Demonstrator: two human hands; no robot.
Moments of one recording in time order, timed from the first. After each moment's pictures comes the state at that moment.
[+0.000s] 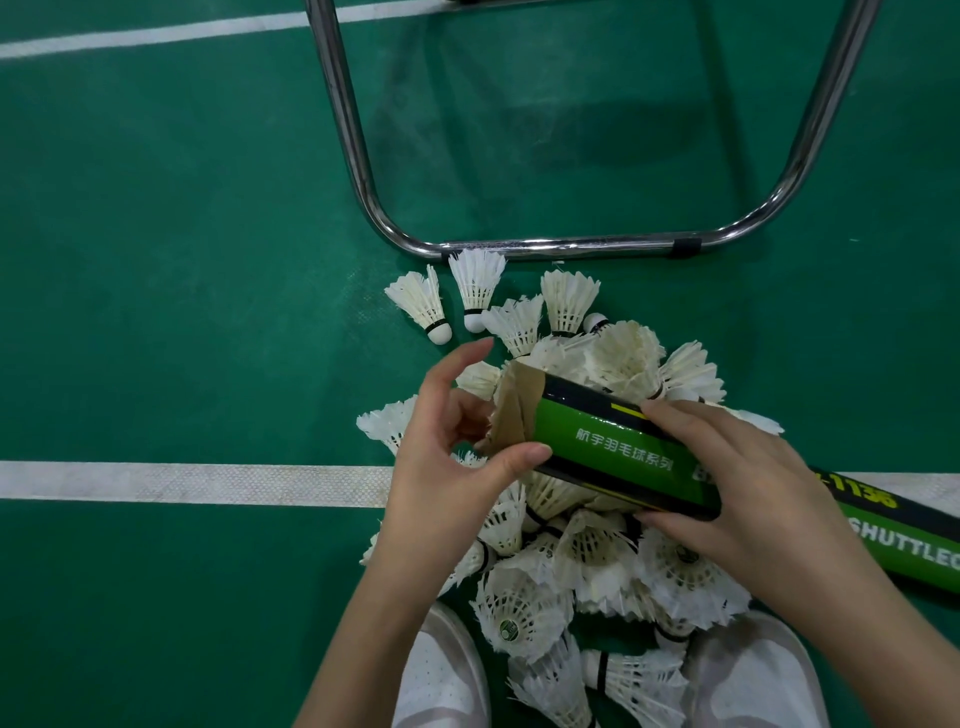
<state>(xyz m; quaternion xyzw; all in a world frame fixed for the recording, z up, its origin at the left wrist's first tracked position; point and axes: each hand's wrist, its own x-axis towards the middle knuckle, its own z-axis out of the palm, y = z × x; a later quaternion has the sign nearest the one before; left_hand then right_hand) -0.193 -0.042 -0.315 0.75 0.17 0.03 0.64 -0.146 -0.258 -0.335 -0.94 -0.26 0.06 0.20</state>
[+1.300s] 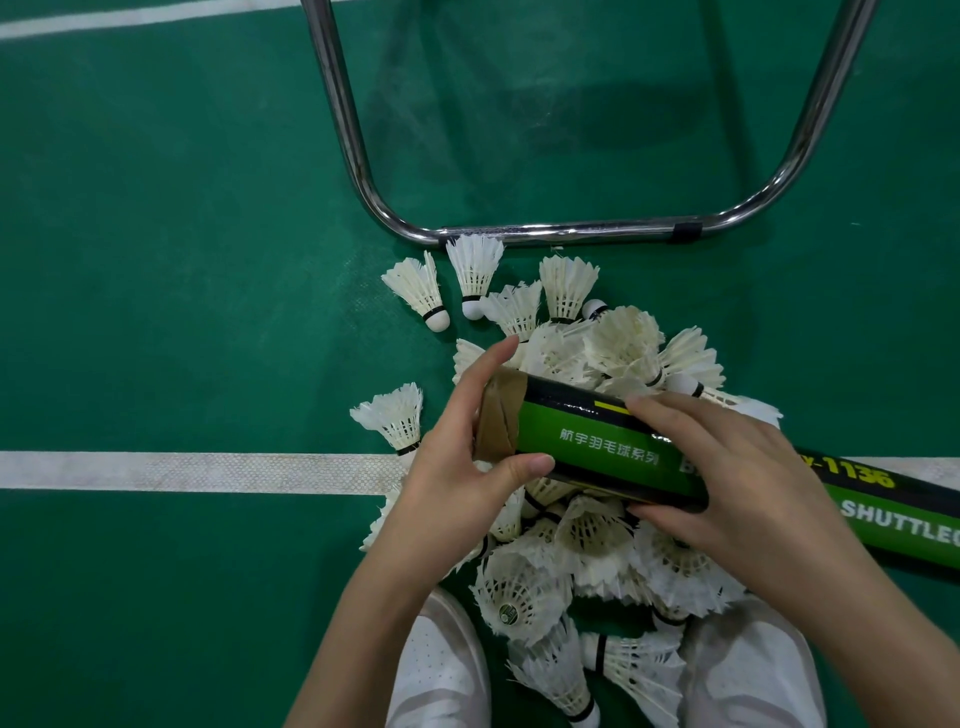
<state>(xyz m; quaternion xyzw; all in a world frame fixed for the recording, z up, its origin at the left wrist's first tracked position) -0.196 -0.041 -0.316 0.78 0.12 -0.08 0.61 -0.148 -0.254 -0.333 -0.94 -0.29 0.06 0.17</state>
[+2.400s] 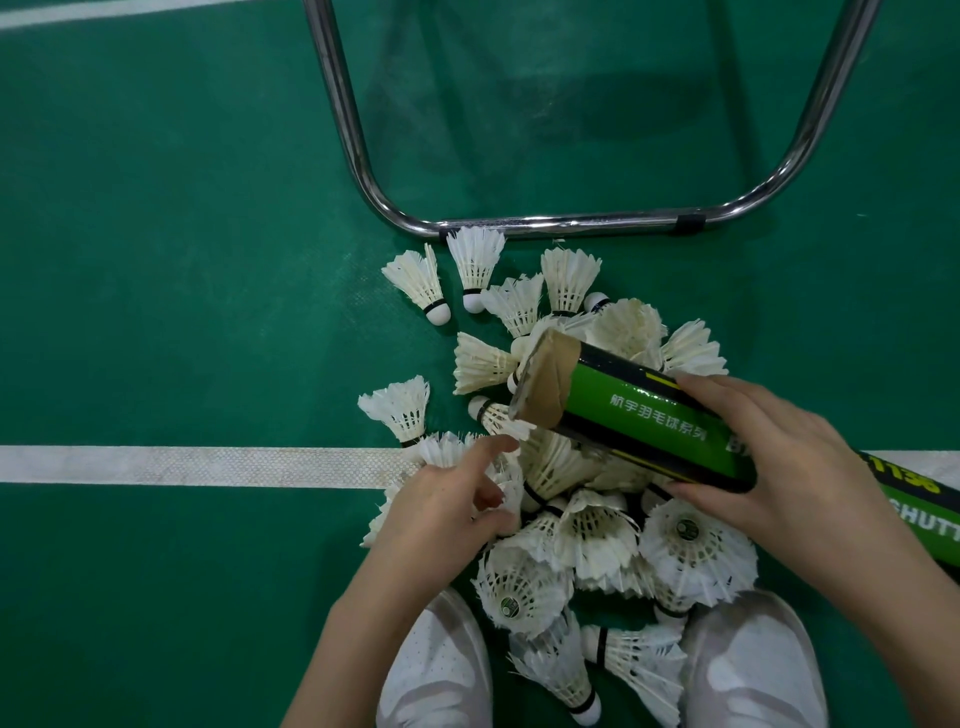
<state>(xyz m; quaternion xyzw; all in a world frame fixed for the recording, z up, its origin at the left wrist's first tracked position) -0.220 -0.028 -0.352 0.92 0.08 -0.21 0.33 -0.140 -0.274 -0.331 -0.94 -0.25 0.08 0.21</state>
